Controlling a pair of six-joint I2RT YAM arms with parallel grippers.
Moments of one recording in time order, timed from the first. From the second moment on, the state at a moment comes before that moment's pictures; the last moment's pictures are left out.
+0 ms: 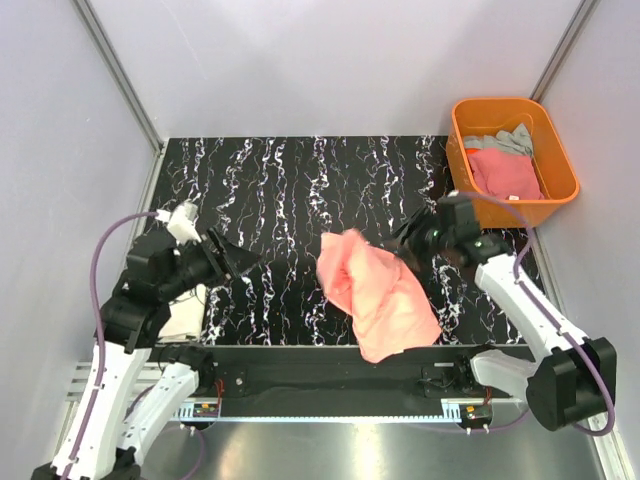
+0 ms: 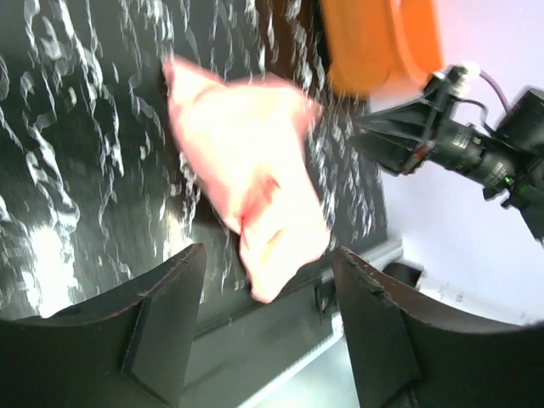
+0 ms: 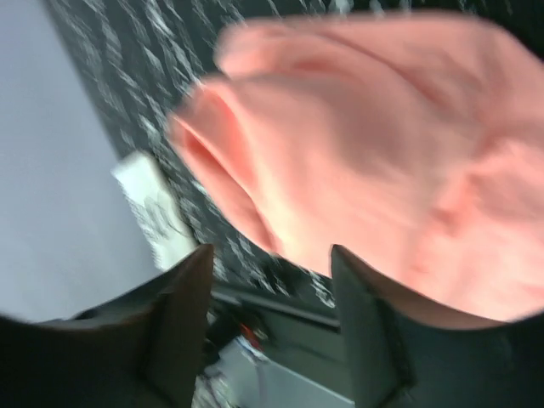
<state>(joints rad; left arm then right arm) -0.25 0.60 0.94 -0.74 0.41 -0.74 0.28 1.14 0.92 -0.48 -0.28 1.04</state>
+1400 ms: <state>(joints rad) -0.88 1.82 1.08 -0.38 0.34 -0.76 0.33 1.09 0.57 -0.76 0.02 0.97</state>
